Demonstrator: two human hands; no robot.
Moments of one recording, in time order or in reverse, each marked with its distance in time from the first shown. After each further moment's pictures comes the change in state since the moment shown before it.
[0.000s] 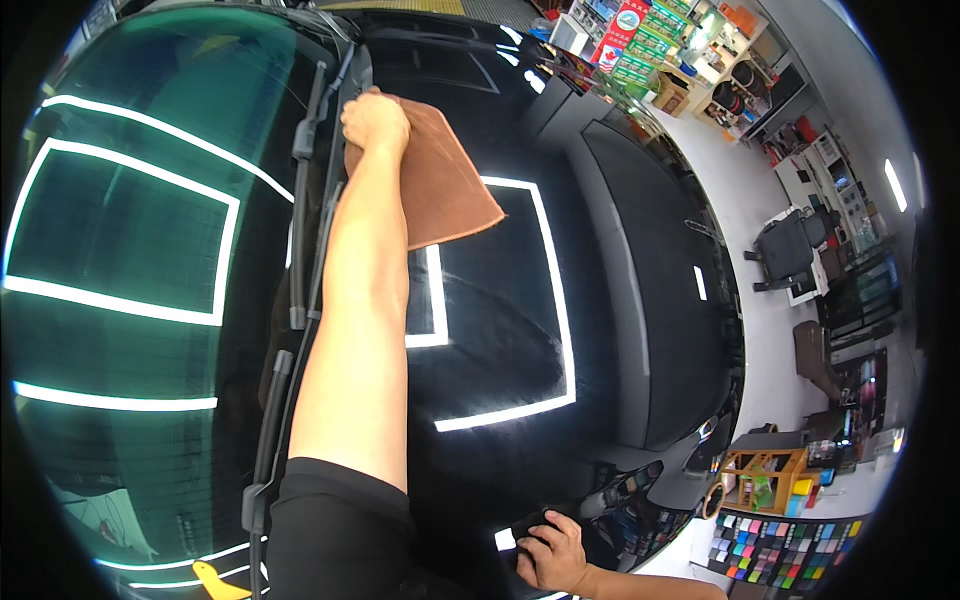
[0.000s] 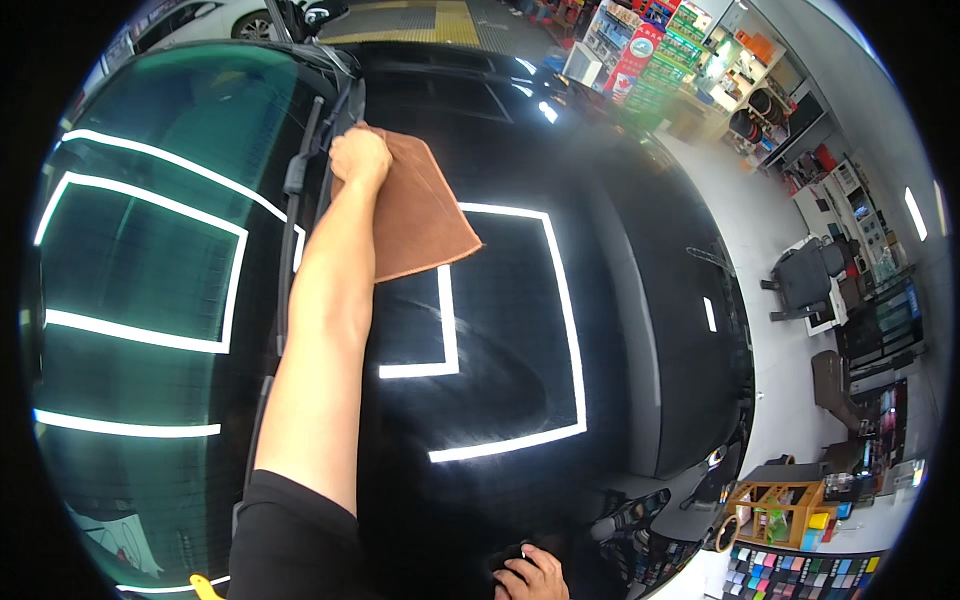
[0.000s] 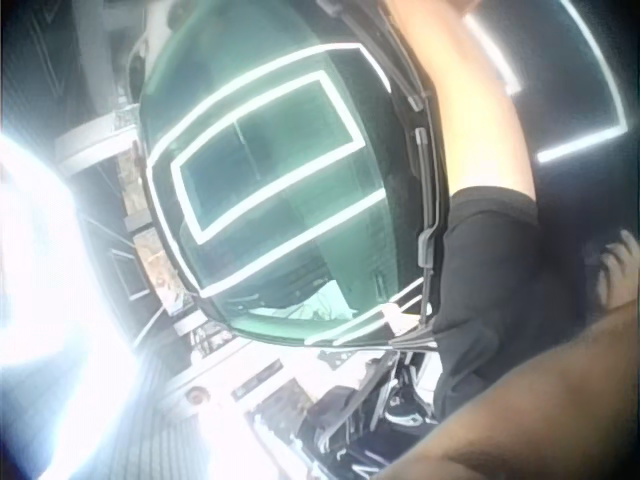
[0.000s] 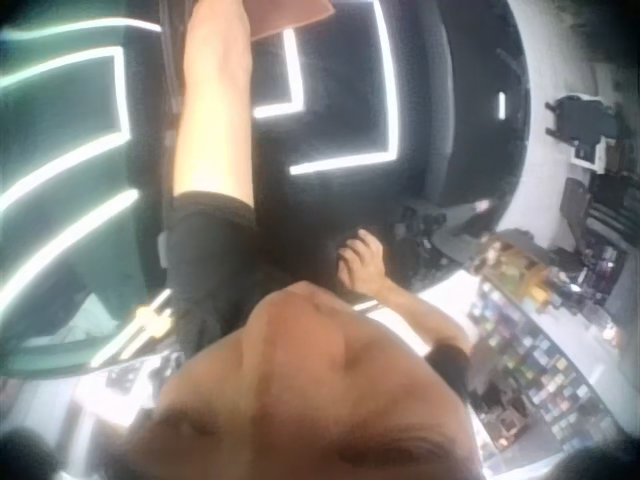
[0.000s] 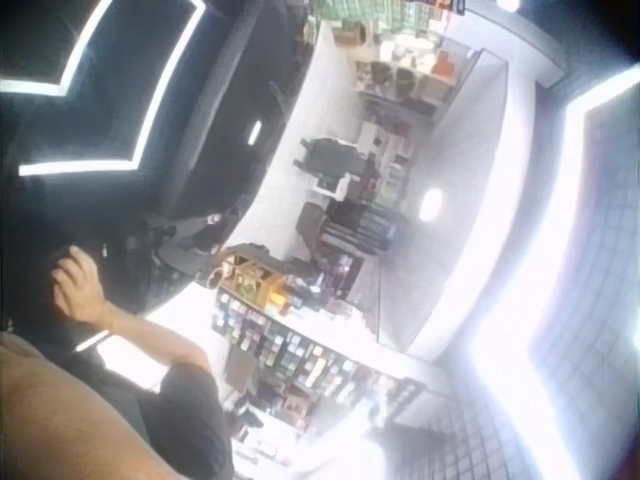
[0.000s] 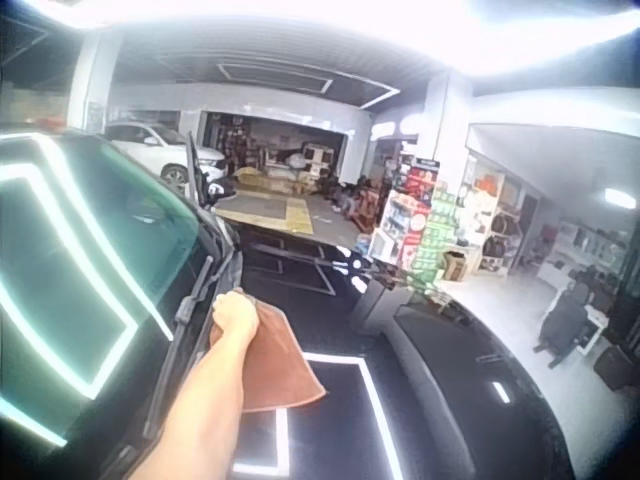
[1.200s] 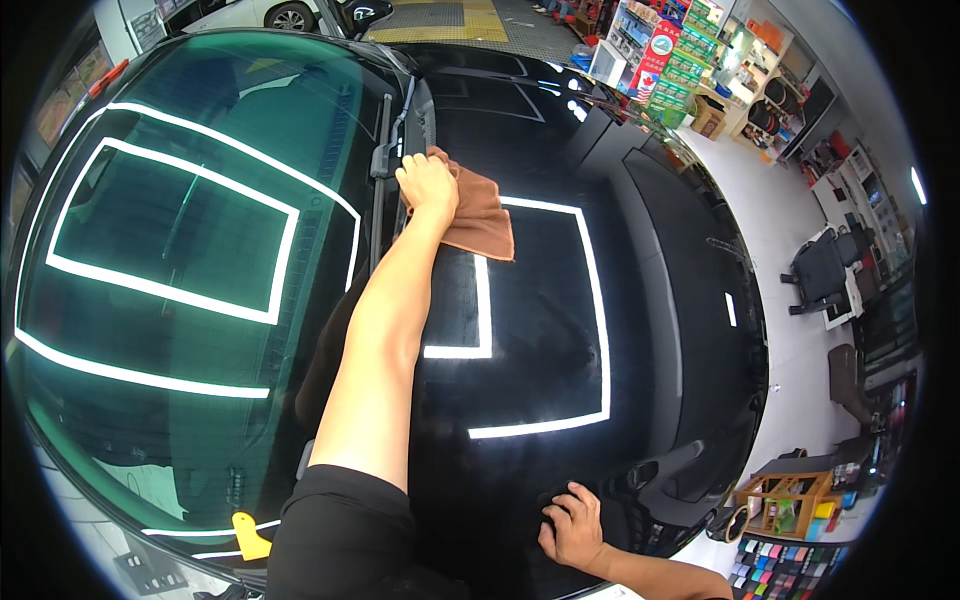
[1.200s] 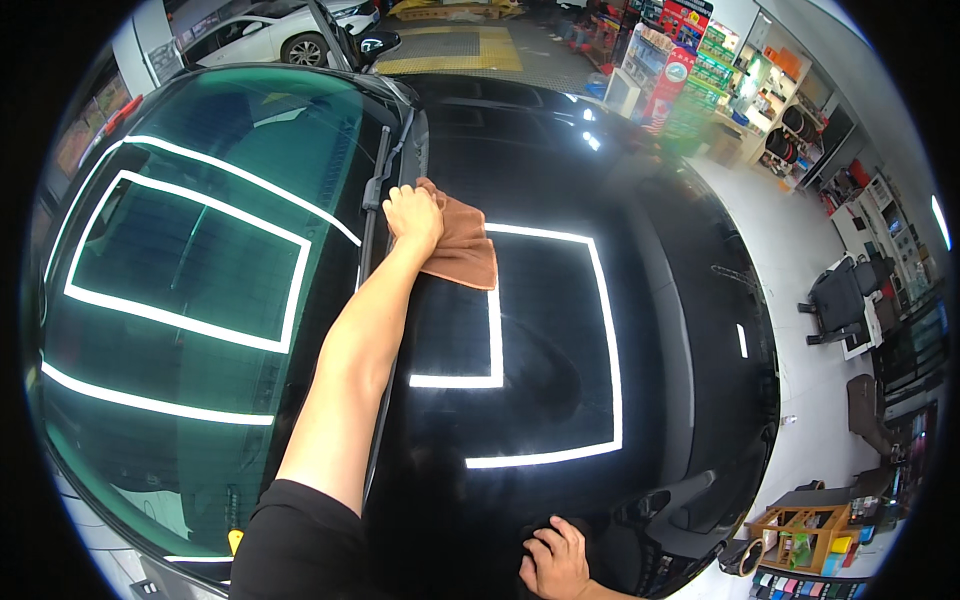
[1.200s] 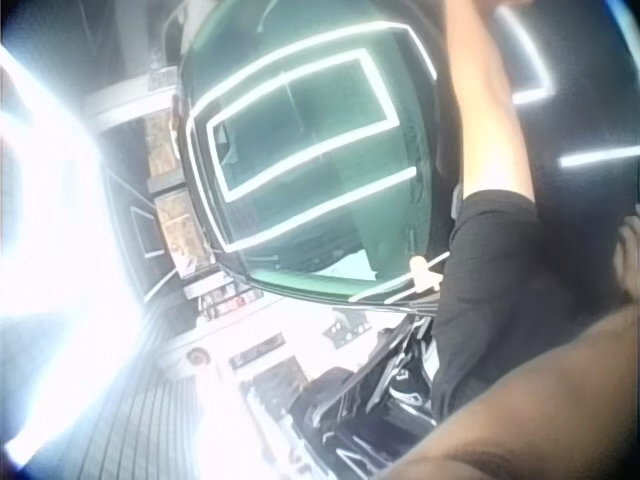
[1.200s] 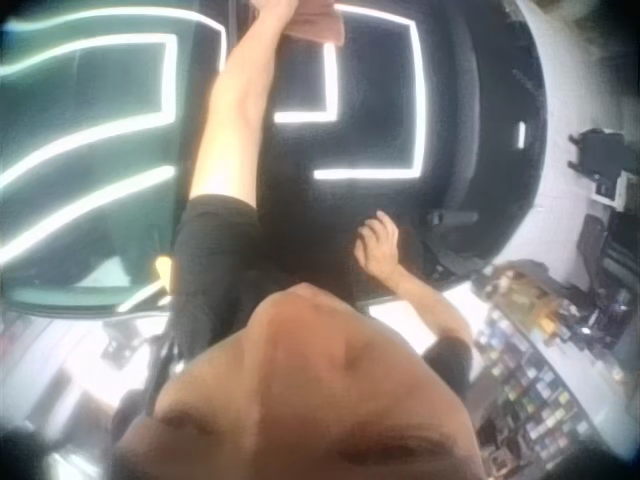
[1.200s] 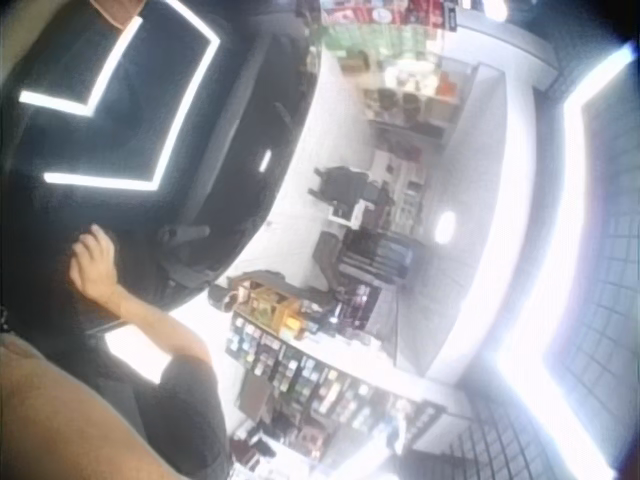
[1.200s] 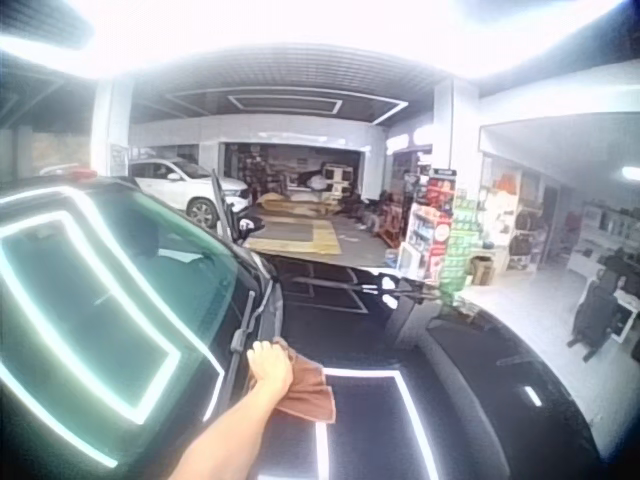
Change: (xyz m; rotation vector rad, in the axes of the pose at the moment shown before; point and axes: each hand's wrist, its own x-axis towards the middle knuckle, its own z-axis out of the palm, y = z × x) left_hand -0.067 -0.057 -0.043 0.321 0.147 0.456; right_hand 0.010 -0.008 -0.016 -0.024 0.015 -0.019
